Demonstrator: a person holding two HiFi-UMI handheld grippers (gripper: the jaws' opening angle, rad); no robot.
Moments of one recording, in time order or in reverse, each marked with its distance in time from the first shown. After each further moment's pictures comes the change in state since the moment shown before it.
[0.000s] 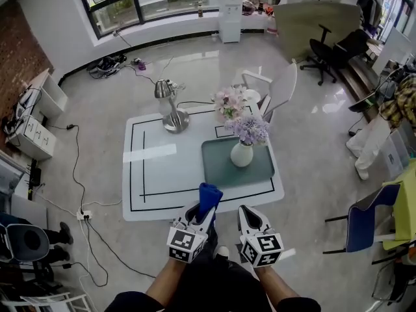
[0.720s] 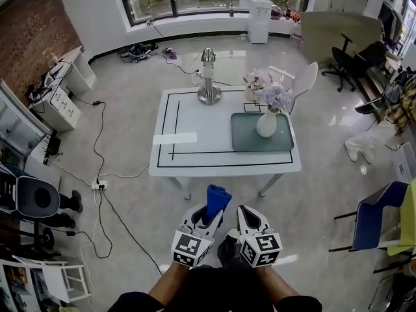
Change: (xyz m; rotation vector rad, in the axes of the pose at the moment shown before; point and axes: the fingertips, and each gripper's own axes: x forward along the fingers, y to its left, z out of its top) left arm -0.200 -0.089 -0.047 0.007 -0.056 0.094; right arm -0.126 0.141 -0.094 -0.056 0.030 0.146
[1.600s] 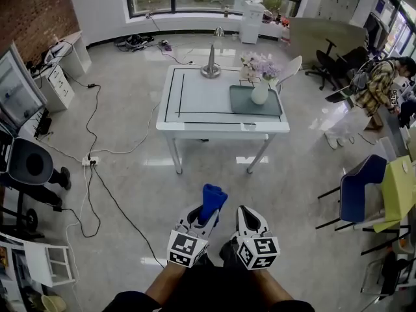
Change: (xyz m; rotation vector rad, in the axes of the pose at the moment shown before) left arm -0.238 -0.114 -0.091 -0.048 -0.081 -0.026; right arm -0.198 0.154 -0.124 -0.077 -0.034 -0.129
